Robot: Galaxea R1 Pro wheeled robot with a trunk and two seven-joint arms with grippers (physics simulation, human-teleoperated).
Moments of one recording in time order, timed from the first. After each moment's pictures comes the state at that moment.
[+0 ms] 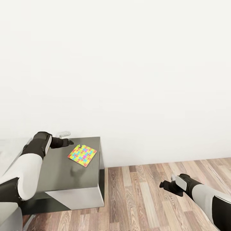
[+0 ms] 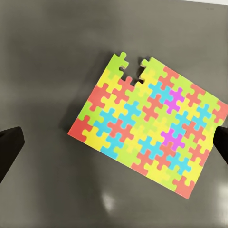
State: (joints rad) left arm -1.09 0.16 0.39 -0.57 -0.42 0.82 -0.46; right arm -0.90 -0.23 1.30 -0.06 -1.64 0.50 0.01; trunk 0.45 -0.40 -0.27
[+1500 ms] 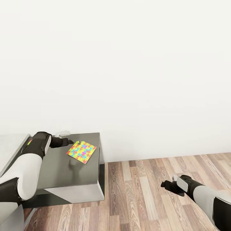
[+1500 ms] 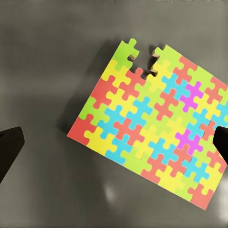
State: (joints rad) left arm -1.09 0.16 0.40 -0.57 -0.42 0.80 -0.46; right arm -0.89 -0.24 1.30 -0.06 -1.64 0.45 0.02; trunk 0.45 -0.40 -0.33
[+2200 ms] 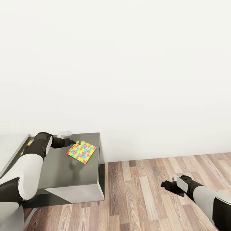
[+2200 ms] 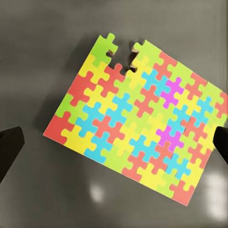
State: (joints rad) left arm -1.09 0.15 0.41 -0.56 -0.42 0.80 -0.50; right arm -0.89 -0.24 1.30 -0.05 -1.64 0.44 0.02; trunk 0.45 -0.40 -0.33
